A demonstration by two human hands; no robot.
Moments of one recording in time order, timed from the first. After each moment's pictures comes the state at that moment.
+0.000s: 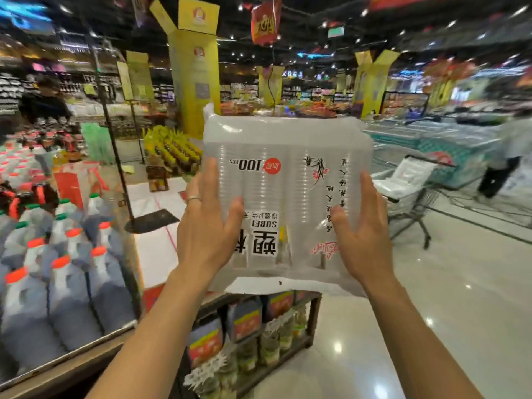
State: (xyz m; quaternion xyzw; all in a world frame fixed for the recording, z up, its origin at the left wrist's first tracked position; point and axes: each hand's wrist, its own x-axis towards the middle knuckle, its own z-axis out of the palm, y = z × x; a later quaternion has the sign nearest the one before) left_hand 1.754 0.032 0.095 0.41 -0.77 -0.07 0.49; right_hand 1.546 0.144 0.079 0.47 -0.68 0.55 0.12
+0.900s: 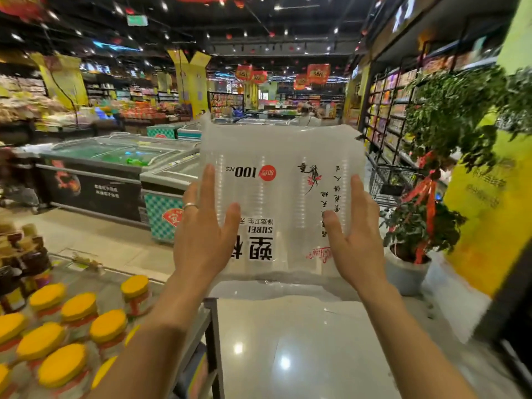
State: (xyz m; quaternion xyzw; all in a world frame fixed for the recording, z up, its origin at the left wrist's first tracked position) left_hand 1.339 -0.177 0.099 0.14 -0.85 -0.24 0.44; right_hand 1.249 0.038 0.088 0.24 -0.81 0.44 0.30
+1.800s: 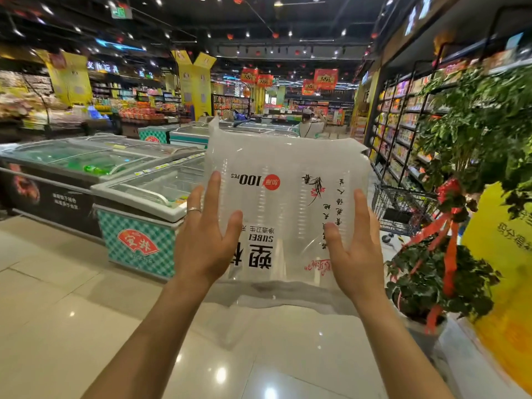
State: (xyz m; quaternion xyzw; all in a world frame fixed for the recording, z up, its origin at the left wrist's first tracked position) left_hand 0.848 -0.125 0.089 0.14 -0.87 -0.24 0.42; right_hand 0.759 0.096 0.077 0.23 -0.80 0.47 0.29
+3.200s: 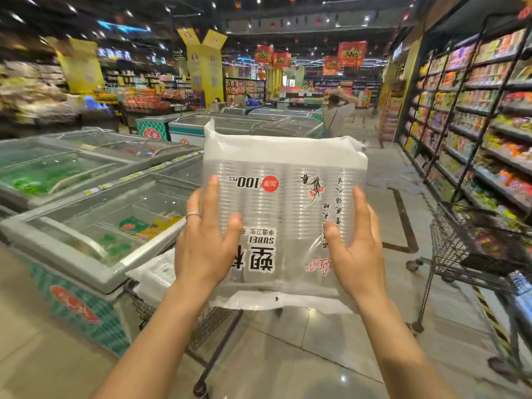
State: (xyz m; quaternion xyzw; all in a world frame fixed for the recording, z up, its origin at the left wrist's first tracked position) left_hand 0.119 -0.386 0.050 0.20 -0.86 -0.22 0.41; right_hand 0.012 -0.180 0.038 0.24 -0.79 0.51 0.23
